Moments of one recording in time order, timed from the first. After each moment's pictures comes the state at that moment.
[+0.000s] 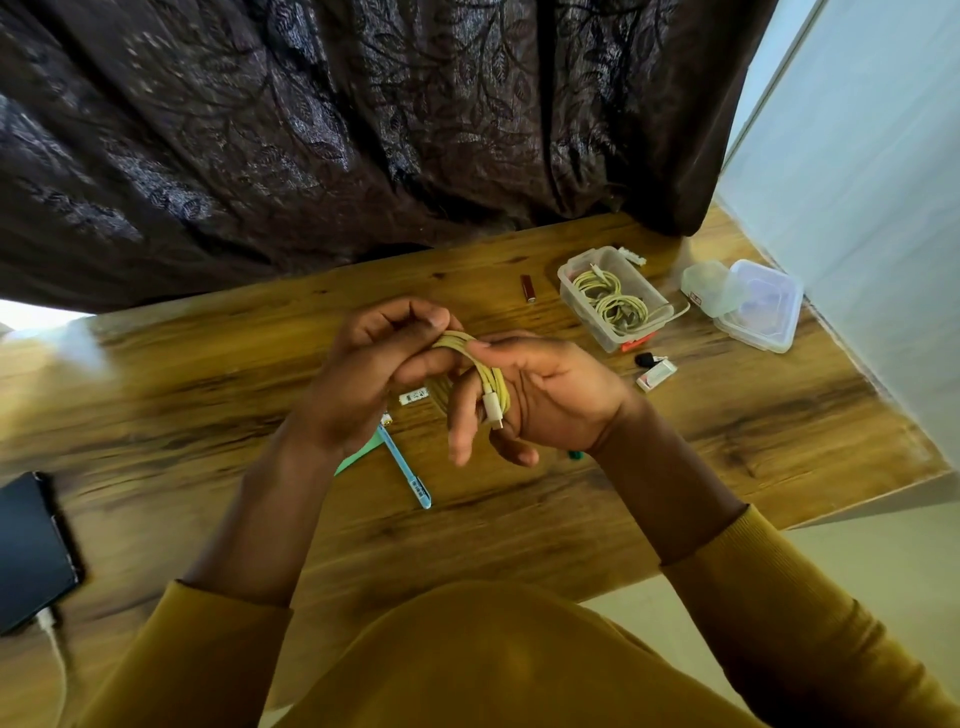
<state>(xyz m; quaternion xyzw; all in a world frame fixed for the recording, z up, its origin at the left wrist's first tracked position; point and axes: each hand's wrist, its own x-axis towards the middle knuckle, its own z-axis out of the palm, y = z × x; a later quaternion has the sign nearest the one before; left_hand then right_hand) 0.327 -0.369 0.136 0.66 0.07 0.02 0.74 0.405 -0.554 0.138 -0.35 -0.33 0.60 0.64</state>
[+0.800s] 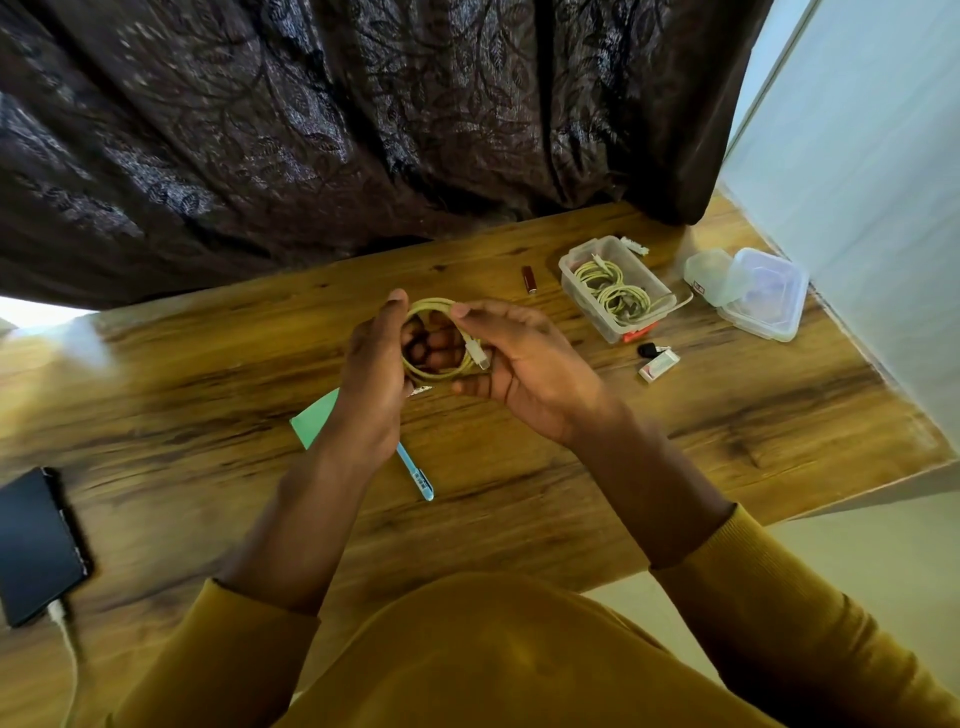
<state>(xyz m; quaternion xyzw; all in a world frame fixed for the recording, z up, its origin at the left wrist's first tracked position) 0.333 -0.394 0.120 0.60 0.32 0.07 0.73 0.398 -0.534 0.122 -0.50 -0.11 0.40 0.76</state>
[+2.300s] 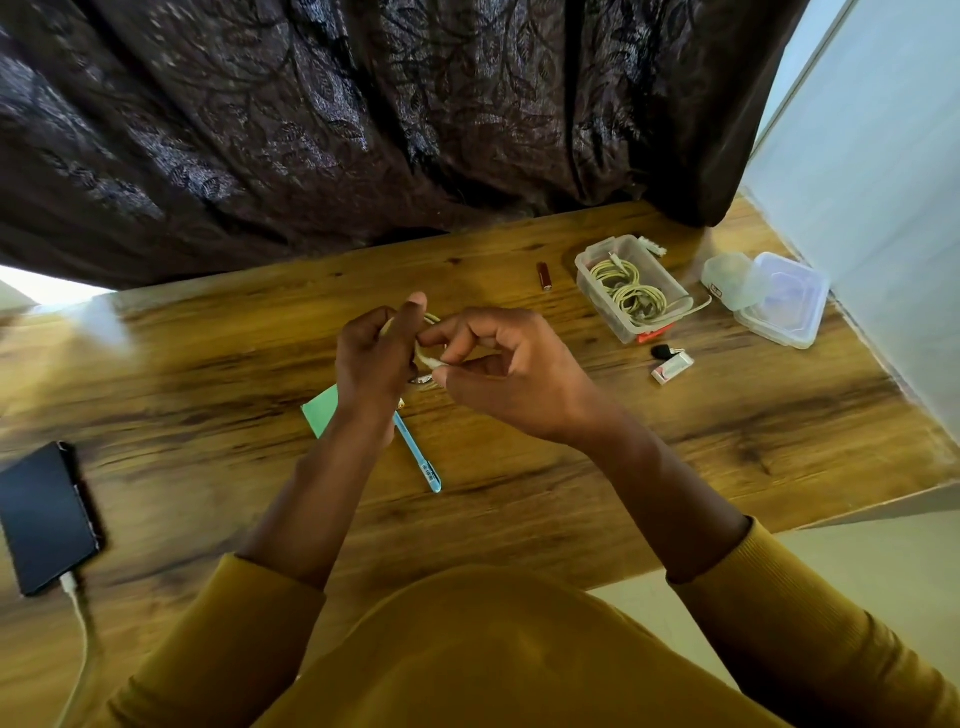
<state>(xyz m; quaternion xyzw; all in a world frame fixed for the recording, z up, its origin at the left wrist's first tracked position) 0.335 -0.376 0.095 0.65 0.31 0.18 0.67 0.386 -0.535 0.120 -0.70 -0.38 0.19 0.58</state>
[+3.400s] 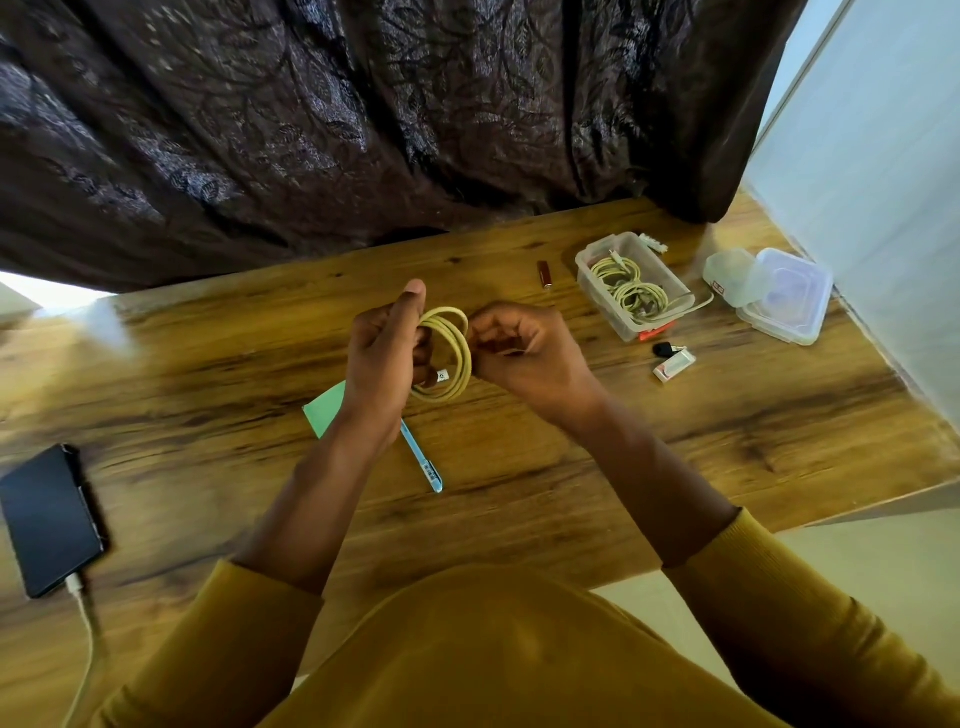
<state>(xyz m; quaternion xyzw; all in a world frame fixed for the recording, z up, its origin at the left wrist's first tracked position) 0.334 -0.388 0.111 0.65 0.27 0.17 0.69 0.401 -0.533 0.094 -0.68 -0.28 0.18 0.65</state>
